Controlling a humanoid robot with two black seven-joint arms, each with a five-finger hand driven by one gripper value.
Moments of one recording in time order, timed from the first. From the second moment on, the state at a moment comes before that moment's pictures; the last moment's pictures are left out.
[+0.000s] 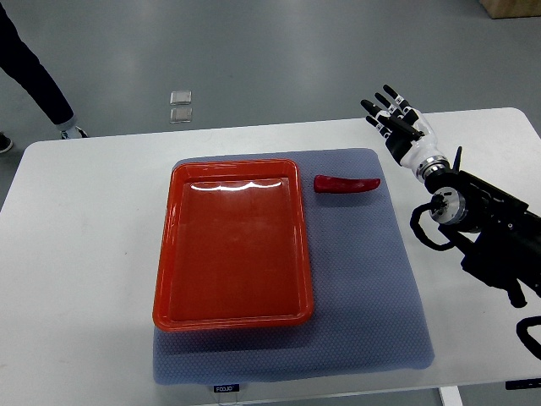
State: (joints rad) left arm -0.03 0.00 -0.04 -0.13 0.12 -0.15 0.03; right arm 0.79 -0.14 0.63 0.53 0.04 0.12 0.37
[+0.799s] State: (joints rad) left arm -0.02 0.00 -0.05 -0.13 0.12 -0.15 0.03; right arm 0.83 -0.15 0.61 0.54 0.01 0.11 0.36
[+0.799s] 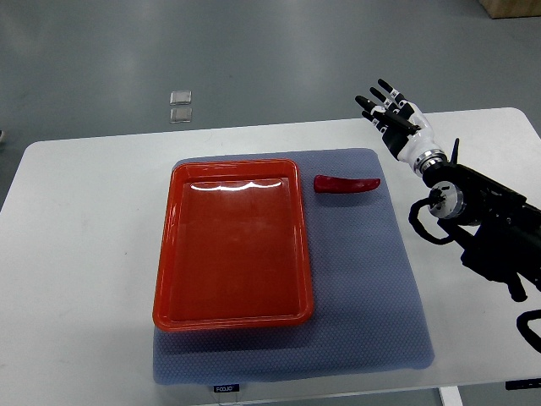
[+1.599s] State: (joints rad) left arm -0.03 0.00 -0.05 -0.13 0.12 -0.15 0.03; right arm 0.97 -0.36 0.33 0.65 -0.89 0.11 0.36
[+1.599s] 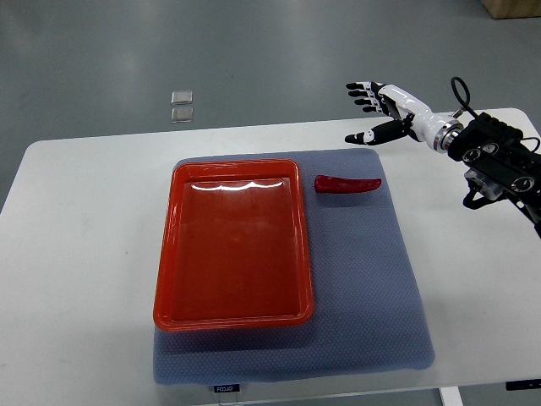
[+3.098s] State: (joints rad) left arm -0.03 0.00 -0.05 -0.13 0.12 -0.15 0.03; right arm 1.23 -0.25 -0.12 0.78 -0.95 0.13 -0.14
